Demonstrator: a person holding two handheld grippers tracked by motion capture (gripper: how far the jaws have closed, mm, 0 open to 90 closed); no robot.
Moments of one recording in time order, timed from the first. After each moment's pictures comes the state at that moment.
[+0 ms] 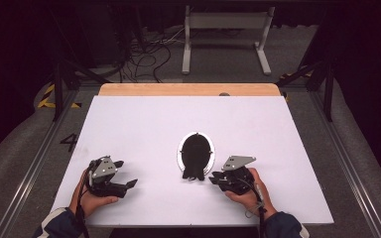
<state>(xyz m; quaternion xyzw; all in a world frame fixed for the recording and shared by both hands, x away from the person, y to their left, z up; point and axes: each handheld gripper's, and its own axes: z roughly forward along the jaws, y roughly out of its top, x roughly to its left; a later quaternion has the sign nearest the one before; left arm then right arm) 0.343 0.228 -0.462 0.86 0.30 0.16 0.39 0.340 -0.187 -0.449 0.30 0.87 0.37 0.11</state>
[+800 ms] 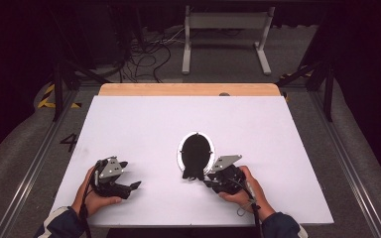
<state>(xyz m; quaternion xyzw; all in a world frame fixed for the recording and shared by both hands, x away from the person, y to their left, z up) 0.345 0.217 -0.463 0.87 0.28 0.16 0.37 0.345 -0.163 -0.447 0.27 0.90 0.32 0.10</state>
